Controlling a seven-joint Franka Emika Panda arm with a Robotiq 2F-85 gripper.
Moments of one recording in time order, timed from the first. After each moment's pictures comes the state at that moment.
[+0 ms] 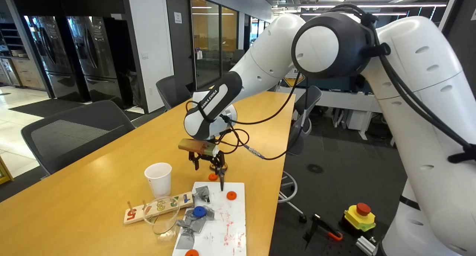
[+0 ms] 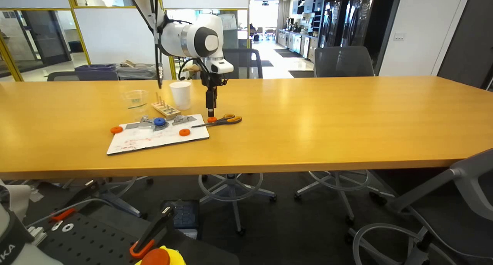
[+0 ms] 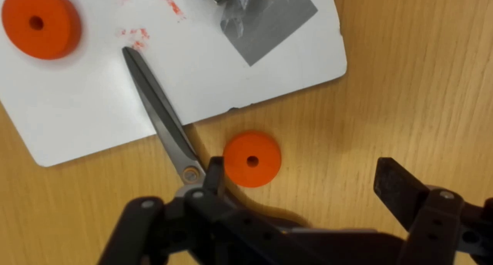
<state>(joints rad) 0.12 0.60 -0.07 -1.82 0.07 2.41 1.14</state>
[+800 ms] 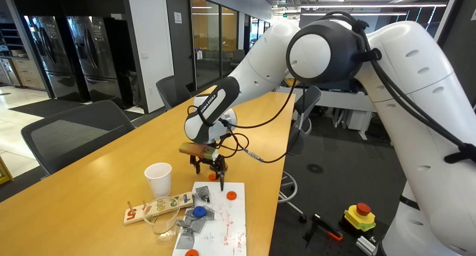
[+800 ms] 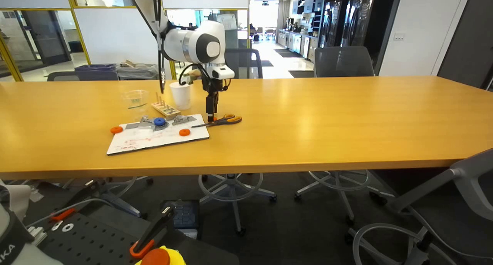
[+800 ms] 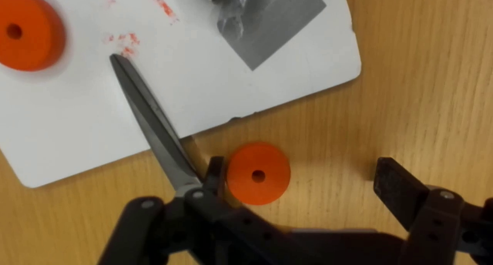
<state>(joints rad) 0.11 0.65 -0.07 -1.80 0.10 2.41 1.15</state>
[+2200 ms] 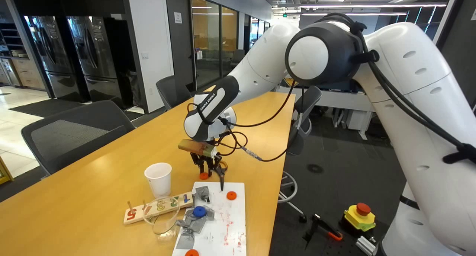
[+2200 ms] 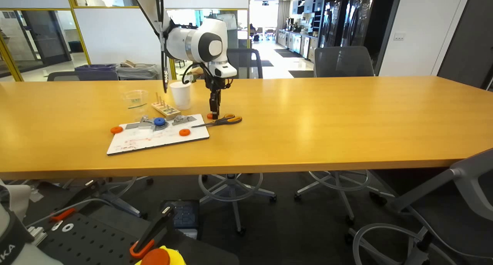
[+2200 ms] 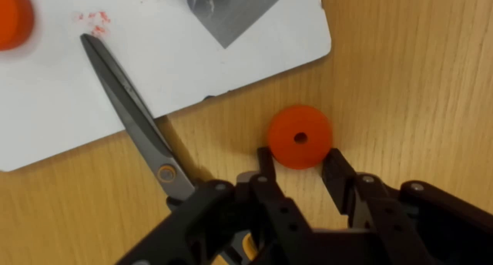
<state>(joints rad) 0.10 0.66 -0.07 -1.77 0.10 2.43 1.15</state>
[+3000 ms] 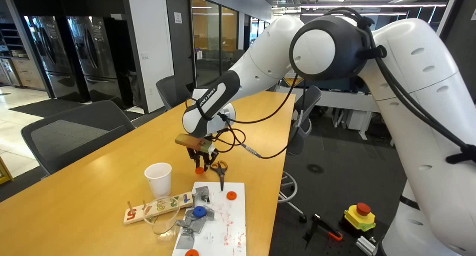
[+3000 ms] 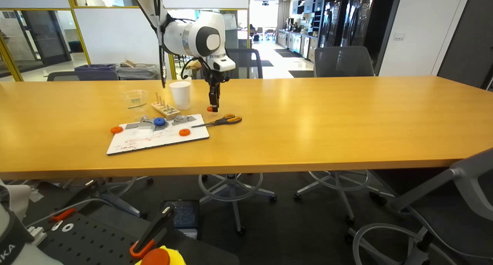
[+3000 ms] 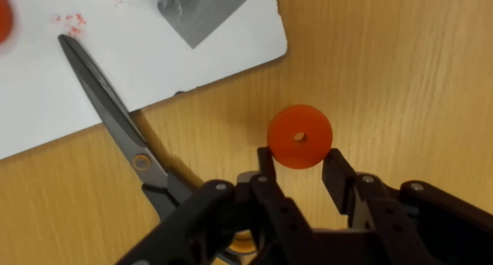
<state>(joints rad) 0.11 0.62 -0.06 -1.78 0.10 2.47 1.15</state>
